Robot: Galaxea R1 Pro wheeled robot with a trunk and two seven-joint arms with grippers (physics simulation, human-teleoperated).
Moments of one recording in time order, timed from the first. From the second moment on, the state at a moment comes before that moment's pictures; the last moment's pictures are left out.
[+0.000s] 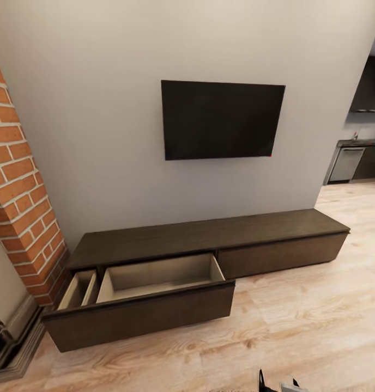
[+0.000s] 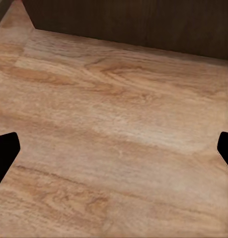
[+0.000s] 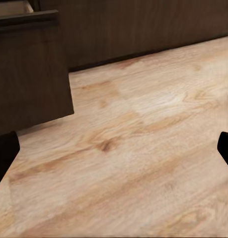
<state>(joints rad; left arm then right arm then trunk) -0.33 0.11 -2.02 -0.39 2.17 -0.81 0.40 -0.35 0.00 0.02 0.02 -0.12 -0.90 -0.18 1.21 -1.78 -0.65</state>
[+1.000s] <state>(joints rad) -0.33 0.11 -2.02 -0.39 2.17 -0.81 0.40 -0.35 0.00 0.02 0.02 -0.12 -0.85 -0.18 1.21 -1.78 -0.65</state>
